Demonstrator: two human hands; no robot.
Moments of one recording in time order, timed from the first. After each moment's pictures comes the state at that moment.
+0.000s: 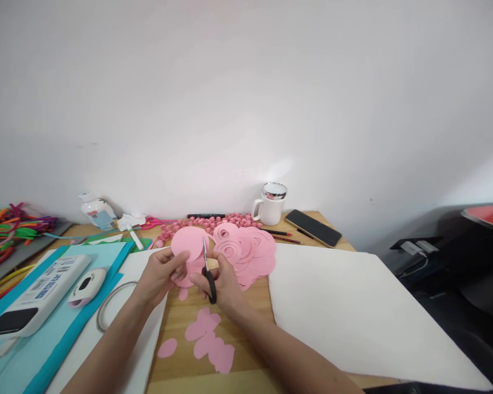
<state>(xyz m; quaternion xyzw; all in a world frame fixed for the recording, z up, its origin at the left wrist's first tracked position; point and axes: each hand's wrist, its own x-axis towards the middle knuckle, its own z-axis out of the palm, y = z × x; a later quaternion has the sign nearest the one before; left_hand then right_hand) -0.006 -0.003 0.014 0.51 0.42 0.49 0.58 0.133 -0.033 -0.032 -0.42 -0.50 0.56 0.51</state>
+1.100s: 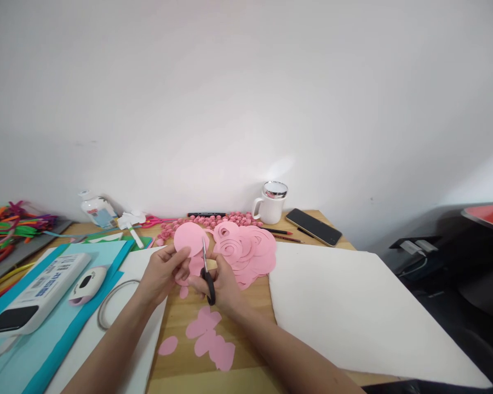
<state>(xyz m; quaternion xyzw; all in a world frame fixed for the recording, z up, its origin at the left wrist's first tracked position) -0.003 -0.003 0.013 0.50 0.41 0.49 0.59 0.131 -0.036 -0.030 -0.43 -0.51 0.57 0.48</state>
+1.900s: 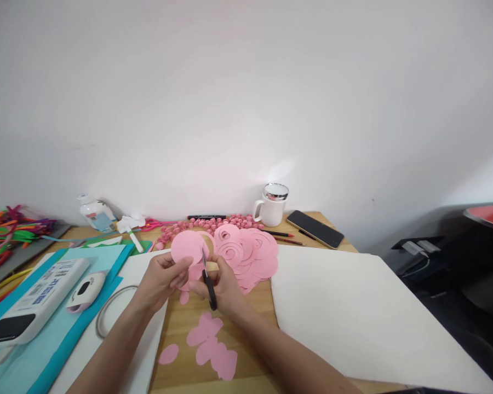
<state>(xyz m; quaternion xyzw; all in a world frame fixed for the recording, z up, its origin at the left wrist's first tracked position) -0.007 -0.005 0.016 0.50 0.43 0.47 0.59 0.133 -0.029 -0.035 -0.38 -0.50 0.59 0.51</state>
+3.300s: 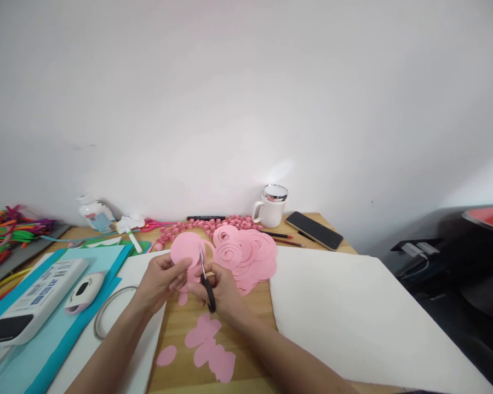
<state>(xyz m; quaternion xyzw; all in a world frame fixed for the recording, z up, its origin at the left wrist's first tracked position) -0.005 -0.006 0.016 0.50 0.44 0.47 0.58 0.129 -0.033 -0.031 -0.41 -0.49 0.58 0.50</state>
